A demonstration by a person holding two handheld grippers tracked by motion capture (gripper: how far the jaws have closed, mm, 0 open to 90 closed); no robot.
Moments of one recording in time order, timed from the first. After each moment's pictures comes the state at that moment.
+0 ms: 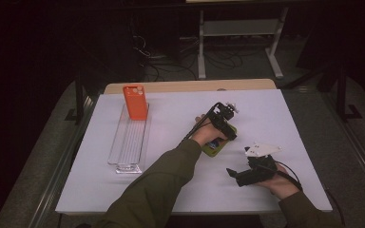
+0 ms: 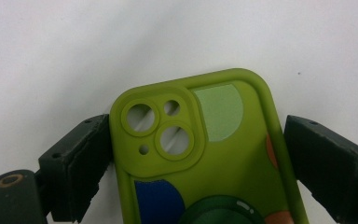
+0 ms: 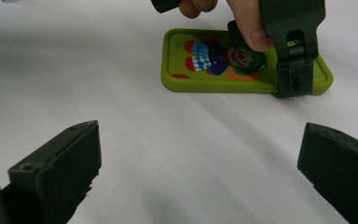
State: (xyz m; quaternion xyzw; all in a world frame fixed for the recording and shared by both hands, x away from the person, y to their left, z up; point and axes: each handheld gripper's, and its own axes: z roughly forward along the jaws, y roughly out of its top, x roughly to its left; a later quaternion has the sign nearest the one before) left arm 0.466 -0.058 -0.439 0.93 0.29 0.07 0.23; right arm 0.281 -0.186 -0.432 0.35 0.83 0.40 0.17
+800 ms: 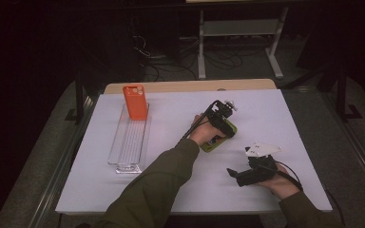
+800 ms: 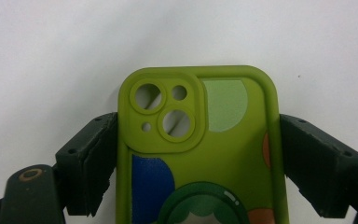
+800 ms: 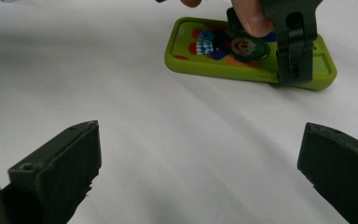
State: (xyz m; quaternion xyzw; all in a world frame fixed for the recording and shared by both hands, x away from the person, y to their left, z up) left arm 0.469 -0.051 -0.431 0.93 0.29 0.07 0.24; right arm 0.281 -0.187 -0.432 0.35 0.83 0.40 0.17
